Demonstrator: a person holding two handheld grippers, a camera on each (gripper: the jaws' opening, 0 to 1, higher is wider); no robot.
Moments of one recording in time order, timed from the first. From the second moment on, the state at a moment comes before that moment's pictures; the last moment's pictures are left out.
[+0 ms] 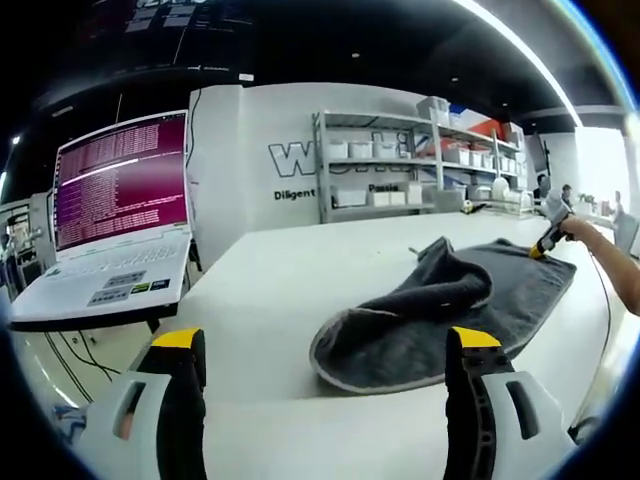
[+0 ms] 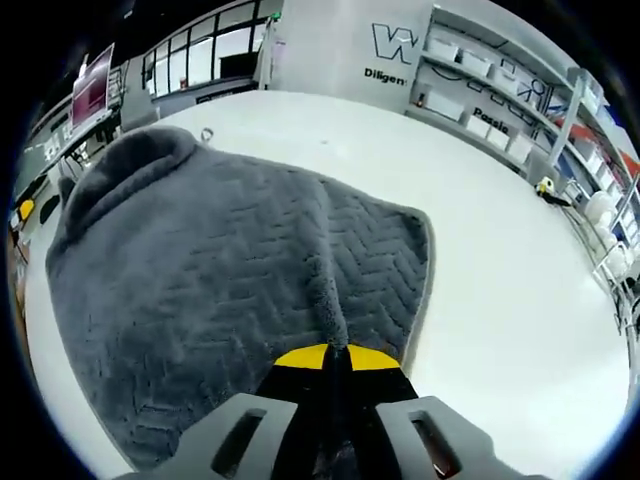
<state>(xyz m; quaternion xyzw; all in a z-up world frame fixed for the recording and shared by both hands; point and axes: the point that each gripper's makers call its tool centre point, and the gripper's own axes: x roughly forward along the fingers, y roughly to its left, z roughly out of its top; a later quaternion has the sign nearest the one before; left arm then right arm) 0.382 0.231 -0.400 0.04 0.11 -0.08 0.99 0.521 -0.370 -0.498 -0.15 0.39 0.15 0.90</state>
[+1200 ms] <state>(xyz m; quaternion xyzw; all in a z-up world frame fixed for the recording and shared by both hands) 0.385 0.218 -0.398 0.06 0.11 -0.09 0.99 0.456 -0.319 -0.429 -0.14 0.32 0.18 0.92</state>
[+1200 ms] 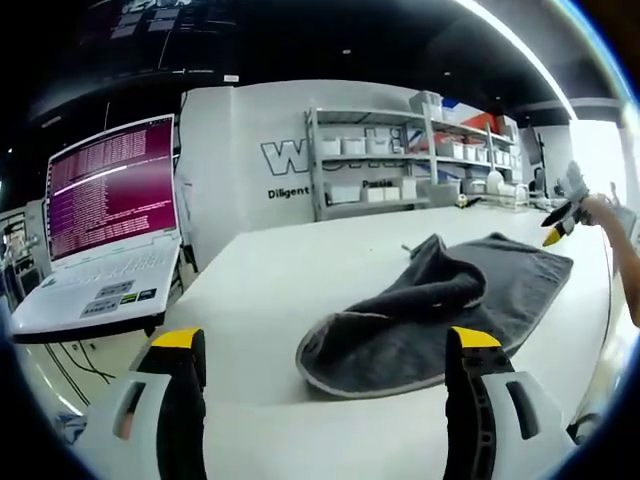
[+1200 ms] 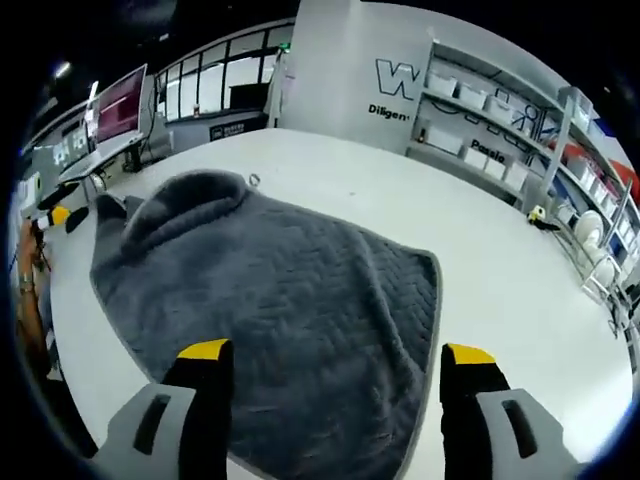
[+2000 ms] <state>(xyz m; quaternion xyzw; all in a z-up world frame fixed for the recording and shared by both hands) 0.388 0.208 -0.400 0.06 0.12 -0.10 0.99 0.403 -0.240 -0.429 -0.14 0.28 0.27 0.91</state>
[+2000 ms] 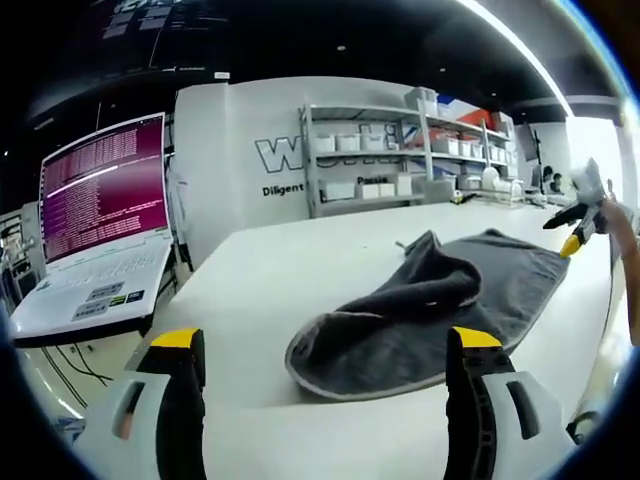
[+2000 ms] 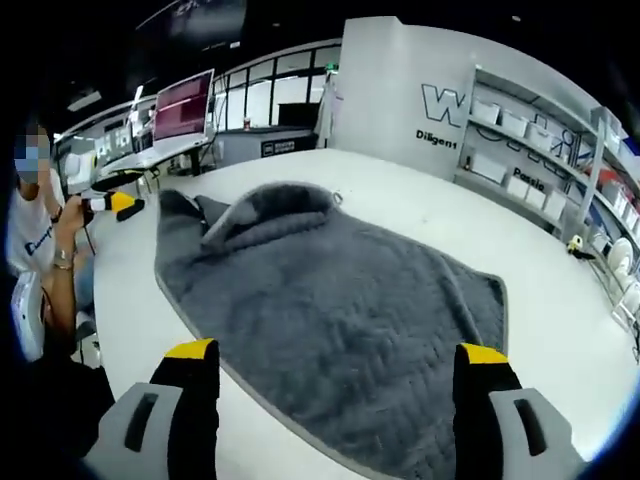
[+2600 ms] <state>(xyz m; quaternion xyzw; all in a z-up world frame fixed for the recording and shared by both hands) 0.406 0.176 -0.383 0.09 0.11 -0.18 0.97 0.391 -0.208 -0.430 -0.15 0.27 0.31 0.90</state>
